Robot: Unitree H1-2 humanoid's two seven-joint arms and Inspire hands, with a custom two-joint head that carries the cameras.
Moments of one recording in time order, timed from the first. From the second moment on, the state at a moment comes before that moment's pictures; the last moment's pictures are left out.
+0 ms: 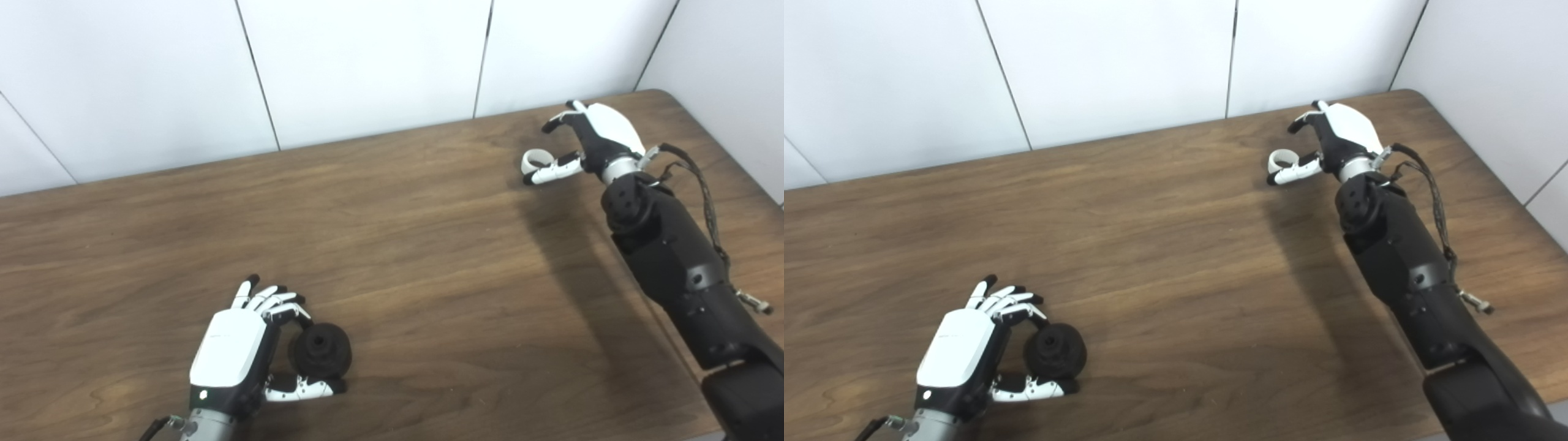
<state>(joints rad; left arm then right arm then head) 0.11 0.27 -0.32 -0.26 0.98 -0.01 -0.02 -0.49 -0.54 0.14 0.26 -0.67 0.42 0.11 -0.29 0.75</state>
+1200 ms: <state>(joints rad) 0.11 0.27 -0.32 -0.26 0.98 -0.01 -0.02 -0.51 -0.49 0.09 0.36 -0.55 0.43 0.03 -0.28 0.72</state>
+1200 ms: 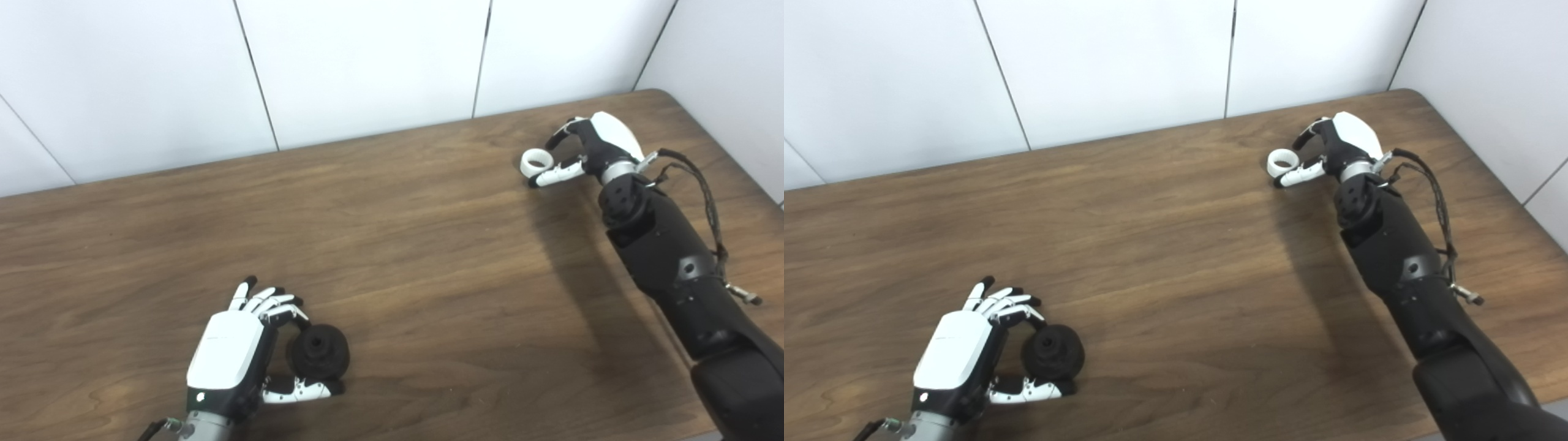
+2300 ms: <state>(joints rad) 0.12 0.27 -0.32 -0.26 0.99 -0.01 -0.02 -0.52 -0.49 0.10 0.39 -0.52 0.43 0.00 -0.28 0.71</state>
